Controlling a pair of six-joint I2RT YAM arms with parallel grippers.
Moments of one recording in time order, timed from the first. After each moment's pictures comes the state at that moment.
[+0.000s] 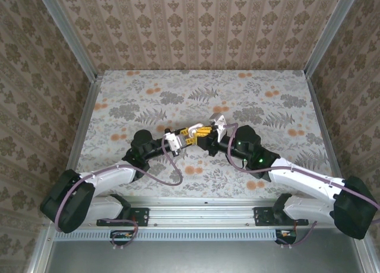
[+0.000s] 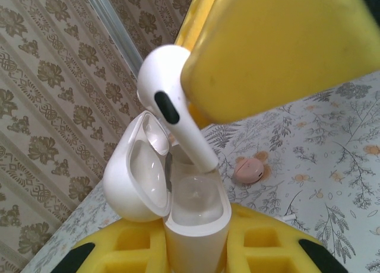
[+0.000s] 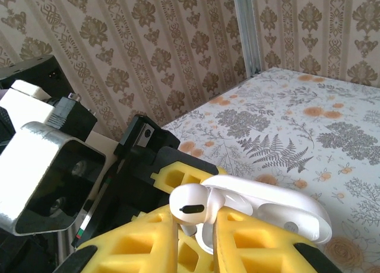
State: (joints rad) left arm -0.67 1.23 0.41 0.81 0.57 0.46; right arm 0.79 1.12 0.64 0.37 -0.20 0.23
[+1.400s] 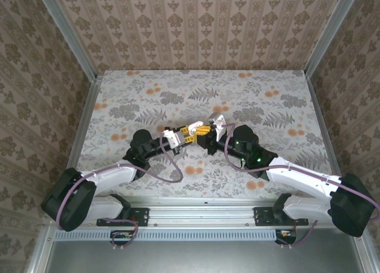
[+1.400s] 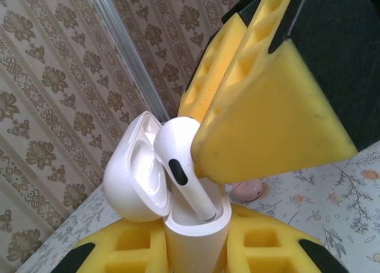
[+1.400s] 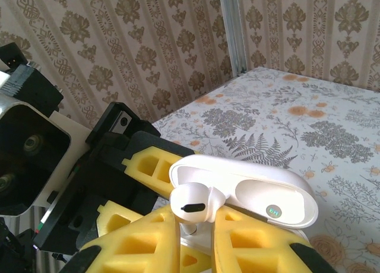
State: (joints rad) left arm -0.67 1.25 0.42 0.88 0.58 0.37; right arm 0.79 1.15 0.64 0.39 -0.15 0.21
